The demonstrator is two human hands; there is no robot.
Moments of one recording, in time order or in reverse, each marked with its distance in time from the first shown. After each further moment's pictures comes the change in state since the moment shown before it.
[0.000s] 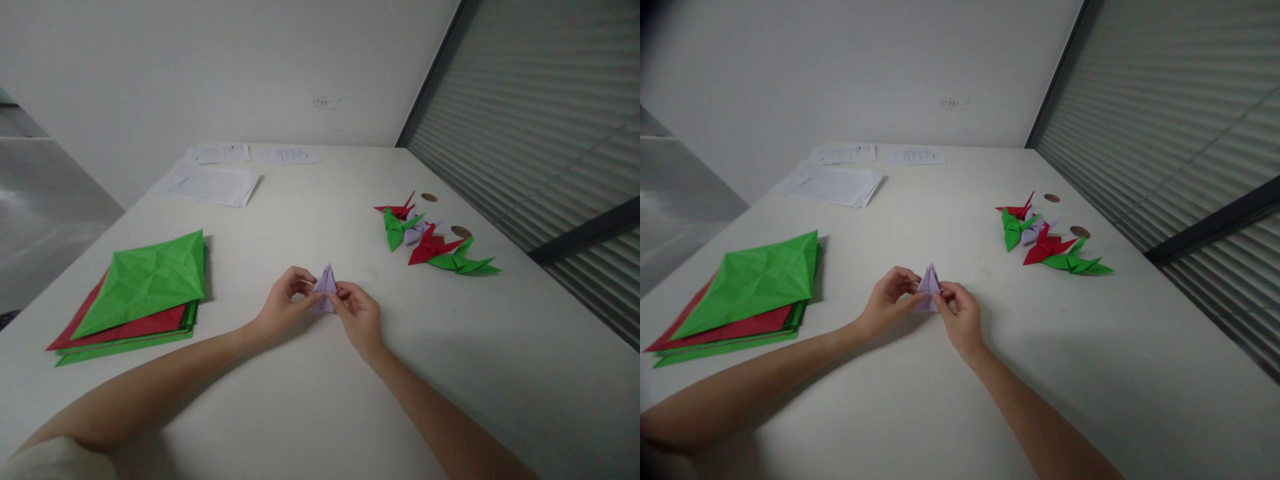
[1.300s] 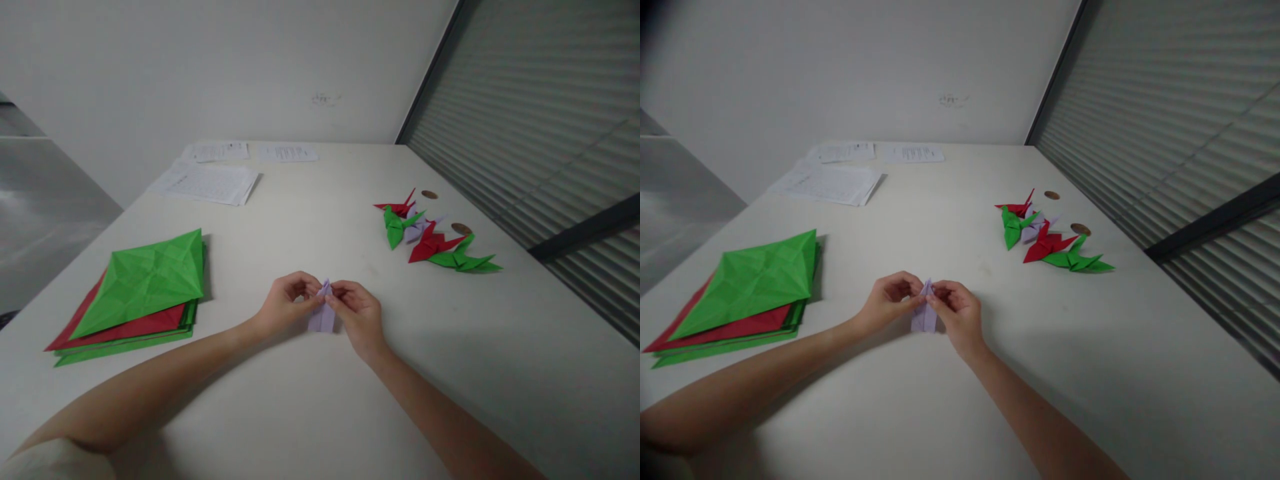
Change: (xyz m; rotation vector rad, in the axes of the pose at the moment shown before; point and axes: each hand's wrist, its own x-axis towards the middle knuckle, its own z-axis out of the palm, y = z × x) left_hand 0.002 0.010 0.000 -0.073 -0.093 -0.090; right_hand -0.001 -0.023 0.006 0.240 -0.031 0.163
